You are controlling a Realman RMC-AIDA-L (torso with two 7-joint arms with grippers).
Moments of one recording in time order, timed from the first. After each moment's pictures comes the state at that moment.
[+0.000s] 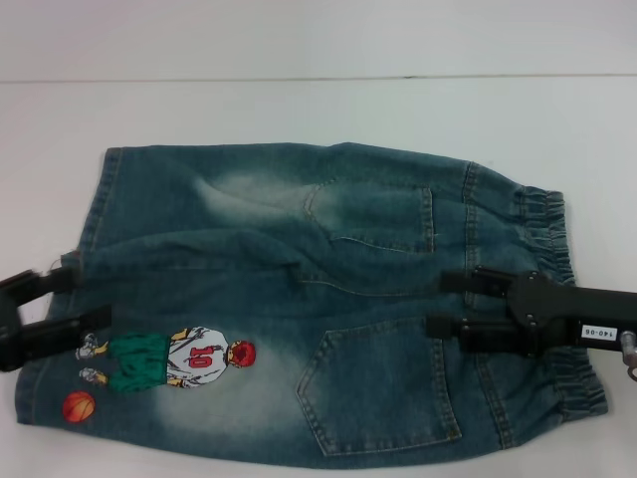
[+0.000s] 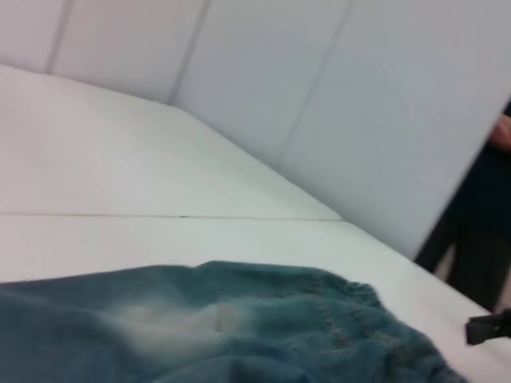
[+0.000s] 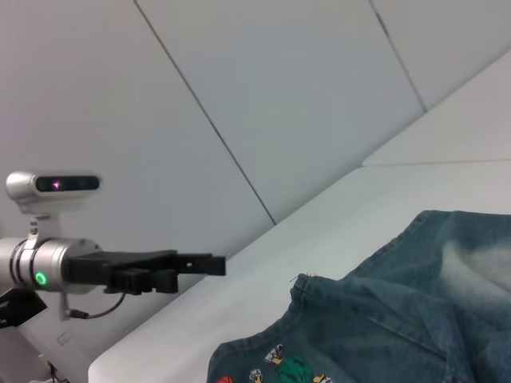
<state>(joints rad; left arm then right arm) -0.25 -2.12 0.37 0.95 2.08 1.84 -1.58 0.43 2.09 -0.70 -0.57 -1.95 -1.69 1.49</state>
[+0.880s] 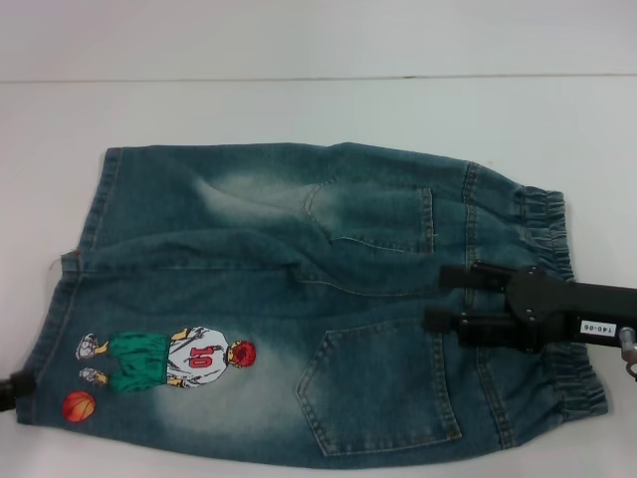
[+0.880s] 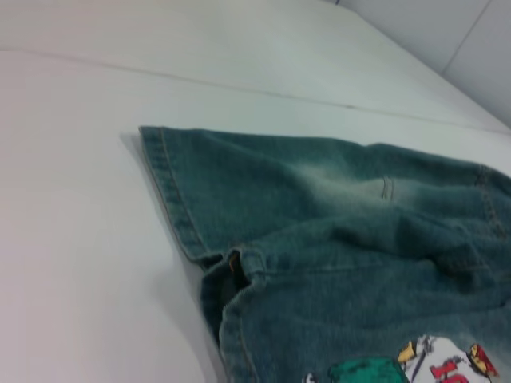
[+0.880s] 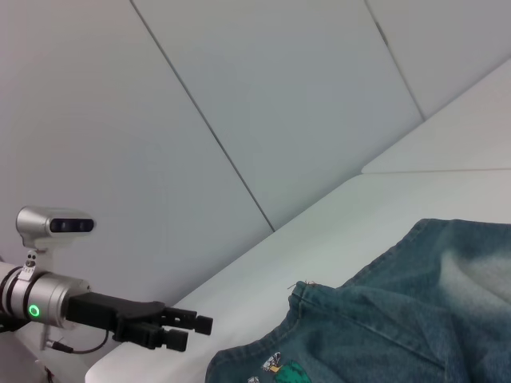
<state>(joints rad) -0.21 -2.12 0.21 1.03 2.35 1.75 -1.61 0.43 2.09 -0.70 -0.57 -1.94 -1.68 1.48</state>
